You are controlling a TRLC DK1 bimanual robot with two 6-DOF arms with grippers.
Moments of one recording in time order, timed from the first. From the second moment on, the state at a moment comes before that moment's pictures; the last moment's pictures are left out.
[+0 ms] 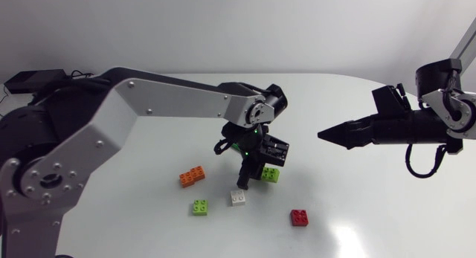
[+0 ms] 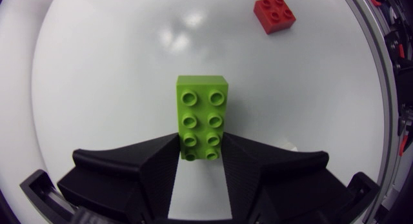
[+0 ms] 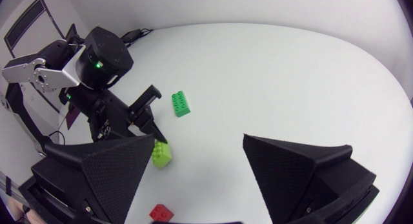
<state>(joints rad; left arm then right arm) -0.78 2.23 1.73 -0.81 0.10 1.18 -0.12 1.36 0.84 -0.30 -0.73 -0.29</state>
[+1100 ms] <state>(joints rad) -0.81 2.38 2.00 -1.04 0.00 1.10 0.02 1.08 0.62 -0.15 -0.44 -0.27</state>
